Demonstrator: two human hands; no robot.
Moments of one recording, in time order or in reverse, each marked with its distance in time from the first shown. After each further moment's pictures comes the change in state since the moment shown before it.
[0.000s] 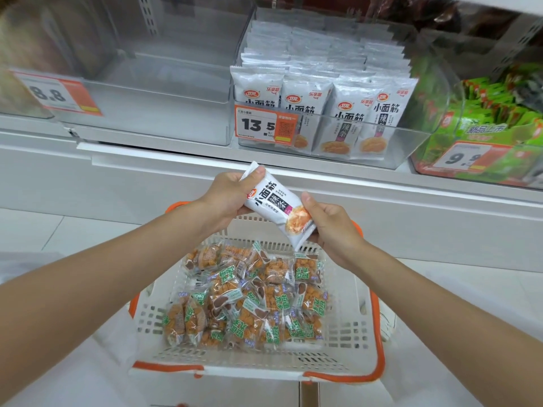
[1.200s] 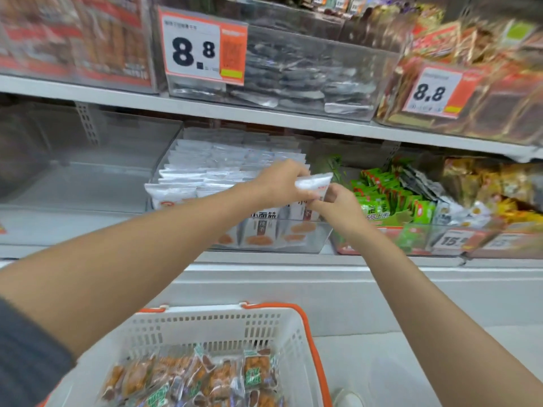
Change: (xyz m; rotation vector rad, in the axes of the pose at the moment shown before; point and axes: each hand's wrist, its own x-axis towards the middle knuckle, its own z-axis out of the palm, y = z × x) left_hand 0.066 0.169 0.176 1.018 -0.237 0.900; right_hand 0.053 -0.144 -0.146 -0.443 0.476 -0.389
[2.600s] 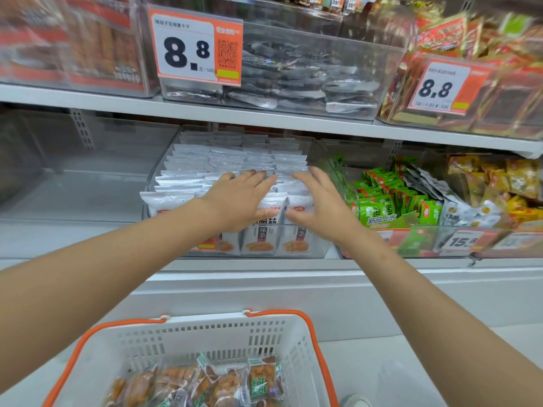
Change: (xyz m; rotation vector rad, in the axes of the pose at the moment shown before) left_hand -0.043 -0.053 -0.019 0.778 -0.146 0.051; right_hand 0.005 -0.009 0.016 -0.468 -0.123 -0.394
